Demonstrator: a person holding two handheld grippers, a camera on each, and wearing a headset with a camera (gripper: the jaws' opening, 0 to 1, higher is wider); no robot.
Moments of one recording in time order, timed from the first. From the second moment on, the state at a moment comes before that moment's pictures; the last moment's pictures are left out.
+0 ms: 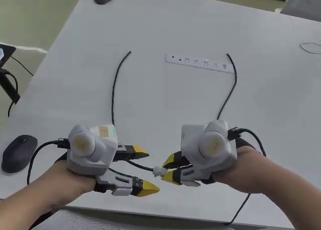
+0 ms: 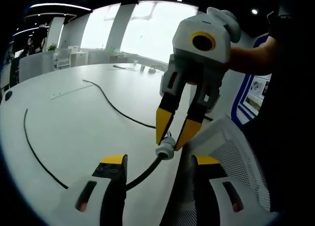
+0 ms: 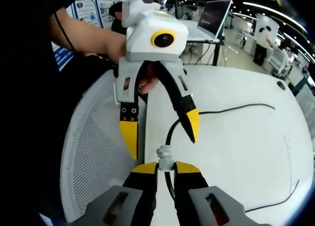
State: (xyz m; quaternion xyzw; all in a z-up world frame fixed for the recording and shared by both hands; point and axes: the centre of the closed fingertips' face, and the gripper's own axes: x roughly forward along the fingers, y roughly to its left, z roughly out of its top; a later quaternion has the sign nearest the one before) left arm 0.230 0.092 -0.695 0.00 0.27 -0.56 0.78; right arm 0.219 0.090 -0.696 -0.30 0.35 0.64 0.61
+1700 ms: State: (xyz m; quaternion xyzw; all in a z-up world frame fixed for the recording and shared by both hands) left arm 0.222 0.083 -0.689 0.00 0.25 -0.59 0.77; right arm 0.214 0.089 -0.698 -0.34 0.29 0.67 0.59
